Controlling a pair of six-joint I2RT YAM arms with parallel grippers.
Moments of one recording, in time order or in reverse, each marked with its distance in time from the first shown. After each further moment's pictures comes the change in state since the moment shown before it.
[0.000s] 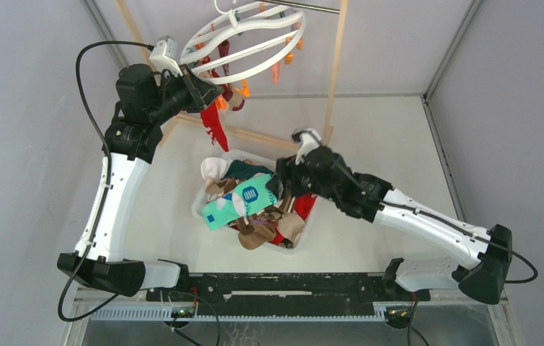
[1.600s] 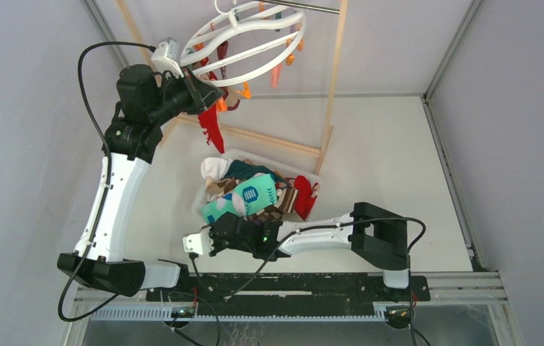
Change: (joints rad) left arm 0.001 0.000 0.000 -0.022 0.018 0.008; right arm 0.312 0.669 0.114 0.550 0.019 -1.175
